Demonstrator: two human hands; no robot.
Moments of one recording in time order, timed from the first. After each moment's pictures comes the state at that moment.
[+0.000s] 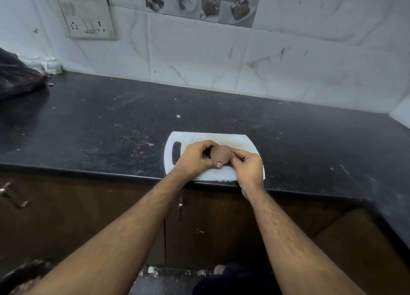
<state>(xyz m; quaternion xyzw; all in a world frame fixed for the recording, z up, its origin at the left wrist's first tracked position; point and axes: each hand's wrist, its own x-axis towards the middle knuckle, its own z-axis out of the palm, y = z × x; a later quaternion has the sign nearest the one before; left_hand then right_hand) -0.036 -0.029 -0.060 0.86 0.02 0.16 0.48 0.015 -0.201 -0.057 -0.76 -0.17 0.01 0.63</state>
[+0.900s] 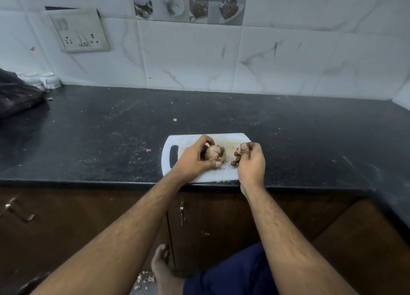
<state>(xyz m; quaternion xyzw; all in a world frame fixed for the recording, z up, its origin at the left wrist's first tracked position) -0.038 -0.032 -0.055 0.85 0.02 0.12 0.52 0.018 -0.199 -0.058 -0.73 -0.06 -0.08 0.68</state>
